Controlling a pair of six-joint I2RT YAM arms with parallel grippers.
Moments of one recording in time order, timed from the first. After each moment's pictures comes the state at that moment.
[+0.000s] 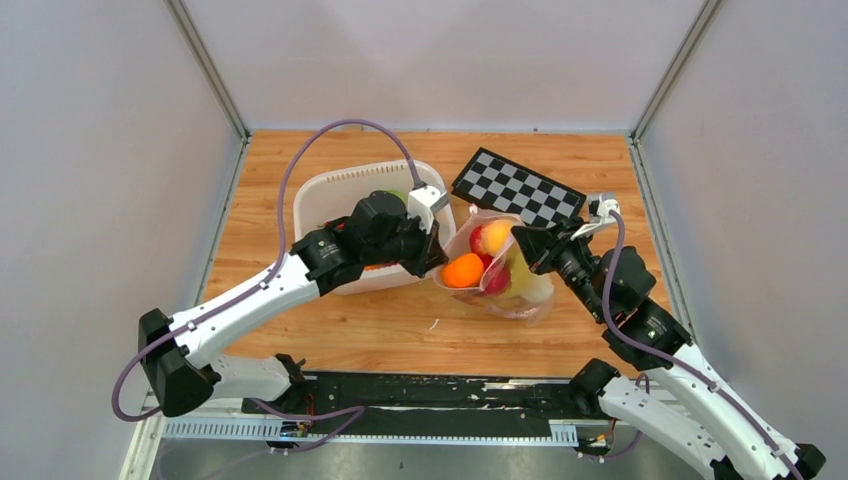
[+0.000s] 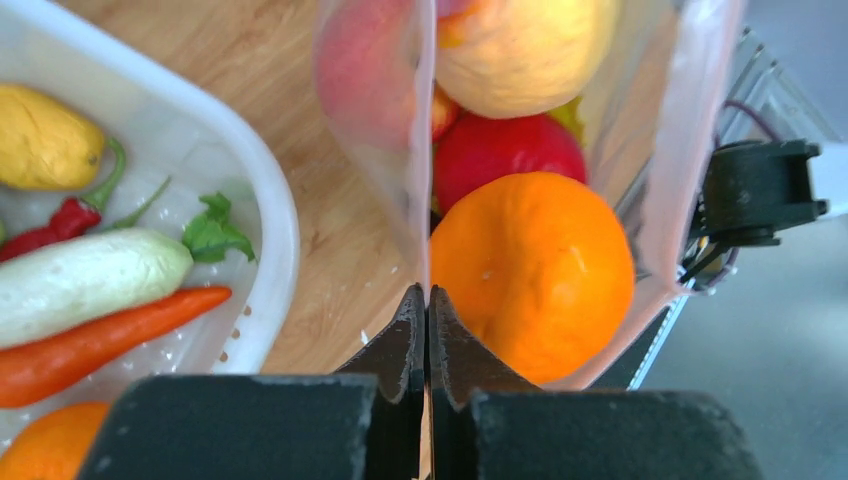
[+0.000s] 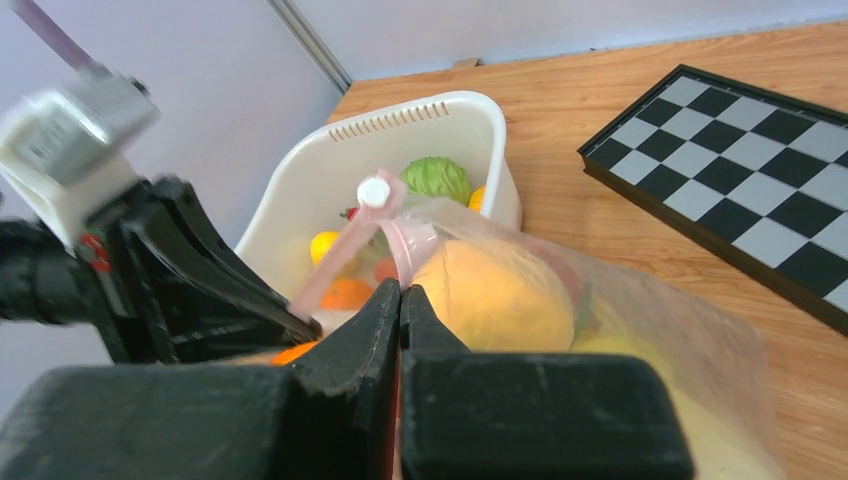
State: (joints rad) left arm -0.90 1.23 1.13 -0.42 0.17 -0.28; right arm 0.71 0.60 0.78 -0.20 0.20 0.52
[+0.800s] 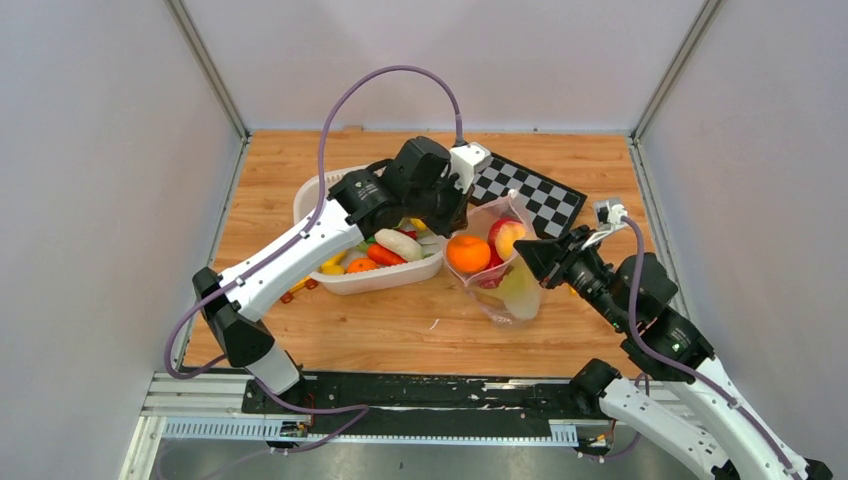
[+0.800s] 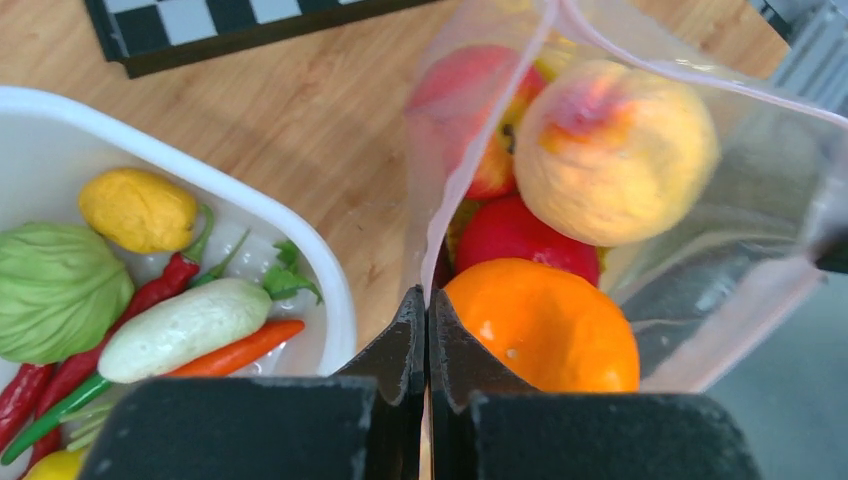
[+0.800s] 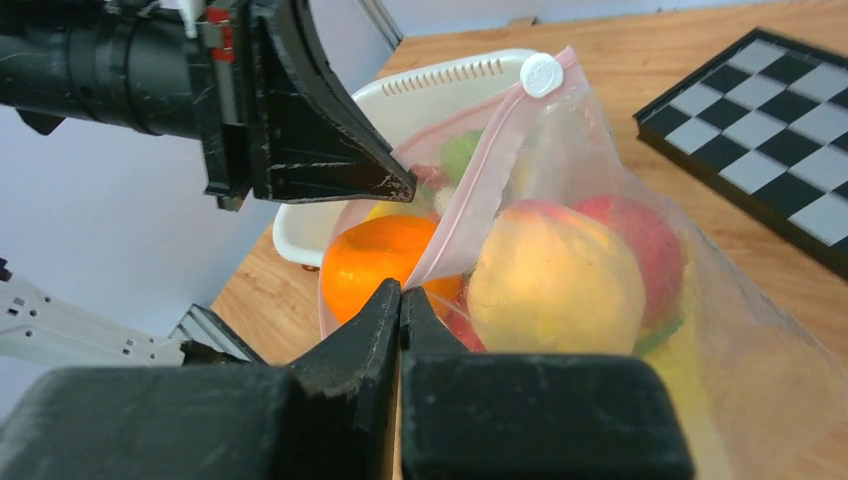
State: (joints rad) left arm -0.90 1.62 1.79 -0.82 0.10 -0.14; right arm 0.71 0.53 0.86 -0.37 0.06 0.49
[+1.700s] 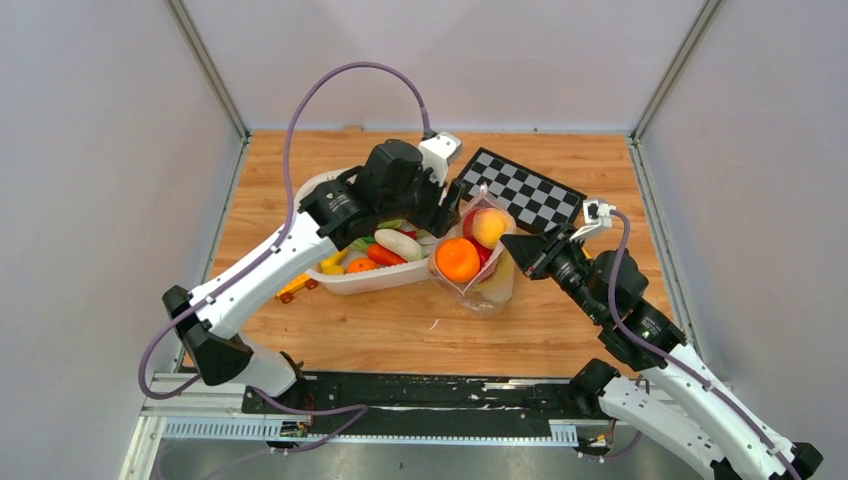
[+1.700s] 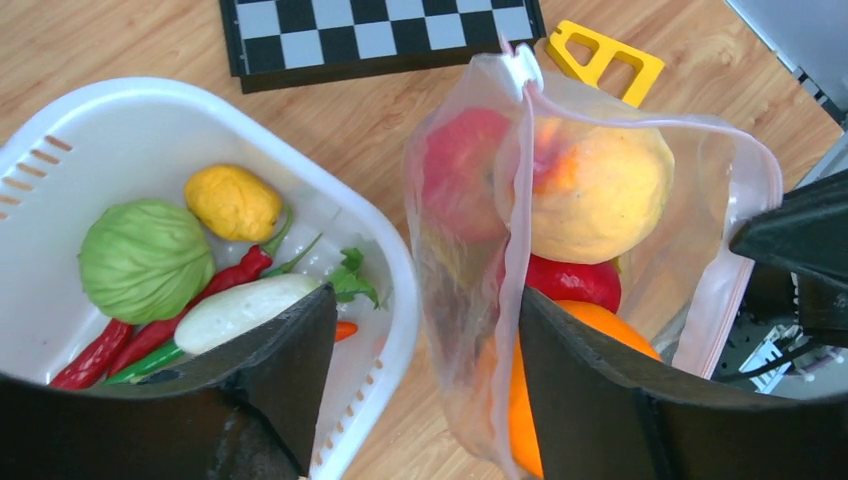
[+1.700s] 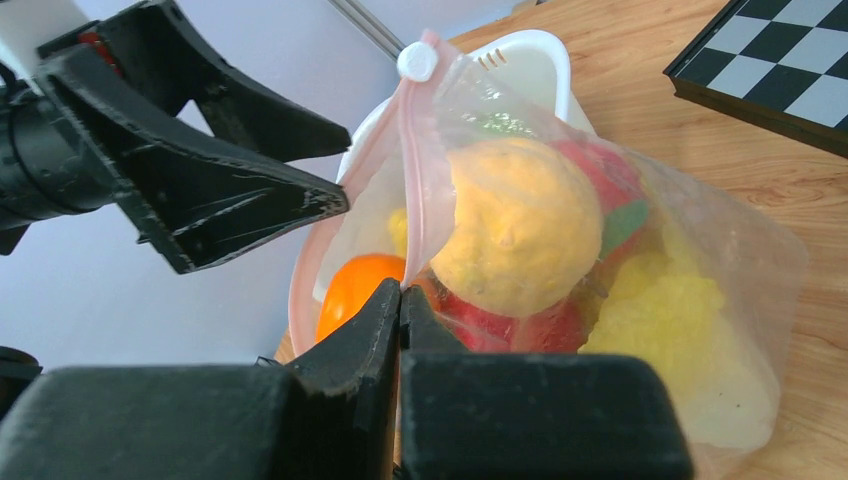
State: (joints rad) left arm -0.87 1.48 1.64 -0.71 0.00 -0.15; right arm 0.71 0.59 0.74 -0.20 0.13 0.76
